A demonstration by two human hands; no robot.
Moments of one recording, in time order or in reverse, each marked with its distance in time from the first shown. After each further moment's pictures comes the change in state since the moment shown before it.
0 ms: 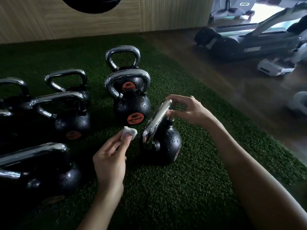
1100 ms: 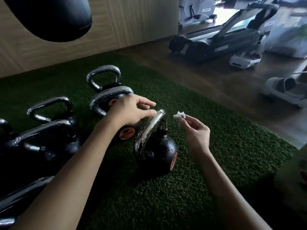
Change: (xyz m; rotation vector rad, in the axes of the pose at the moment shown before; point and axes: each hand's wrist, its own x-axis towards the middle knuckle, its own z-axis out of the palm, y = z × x) left_hand 0.119 0.082 0.105 1.165 -0.871 0.332; right_hand -0.075 -0.025 0.052 1.006 0.876 0.376
